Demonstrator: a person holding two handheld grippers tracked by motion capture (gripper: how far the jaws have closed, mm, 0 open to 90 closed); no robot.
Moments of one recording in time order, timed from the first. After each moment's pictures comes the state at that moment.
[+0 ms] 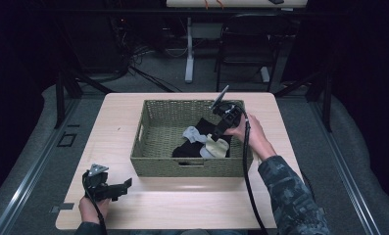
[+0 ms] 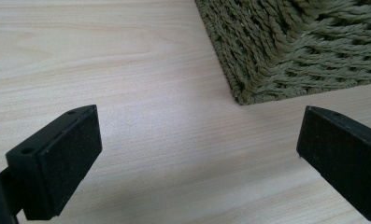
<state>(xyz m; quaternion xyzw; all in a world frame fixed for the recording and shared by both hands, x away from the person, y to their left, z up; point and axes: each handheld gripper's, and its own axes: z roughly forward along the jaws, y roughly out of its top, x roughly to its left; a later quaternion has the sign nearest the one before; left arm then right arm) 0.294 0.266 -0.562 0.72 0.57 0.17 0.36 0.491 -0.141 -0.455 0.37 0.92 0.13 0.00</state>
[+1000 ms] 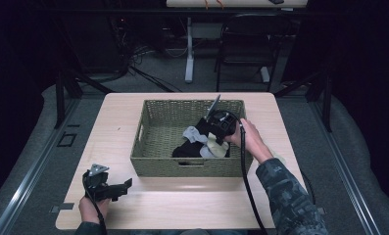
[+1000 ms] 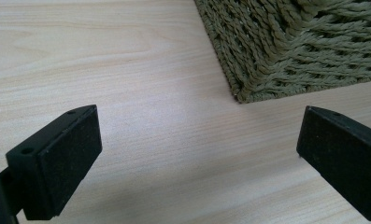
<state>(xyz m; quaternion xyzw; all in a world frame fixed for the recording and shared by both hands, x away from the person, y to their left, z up) 0.294 0.266 -0.562 0.73 0.57 0.16 0.36 0.484 -0.128 -0.471 0.35 0.93 0.07 0.00</state>
